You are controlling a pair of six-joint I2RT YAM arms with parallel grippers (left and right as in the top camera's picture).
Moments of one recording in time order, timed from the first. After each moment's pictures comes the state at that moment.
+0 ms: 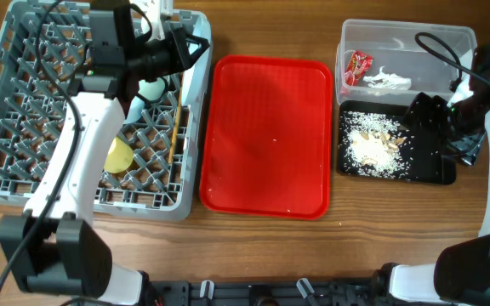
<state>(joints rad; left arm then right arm) -0.10 1.66 1.43 -0.40 0.70 -0.45 -0.28 1.58 1.52 -1.42 -0.10 0.29</state>
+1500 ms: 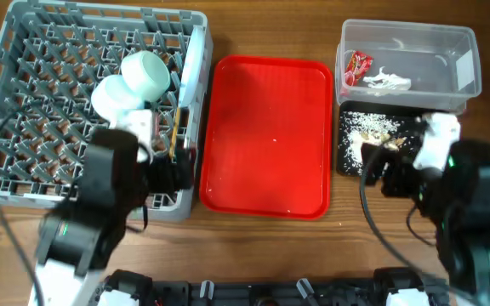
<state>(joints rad) -0.28 0.88 0.97 -0.88 0.06 -0.33 0.05 0.74 1.02 -0.96 -0.12 0.20</state>
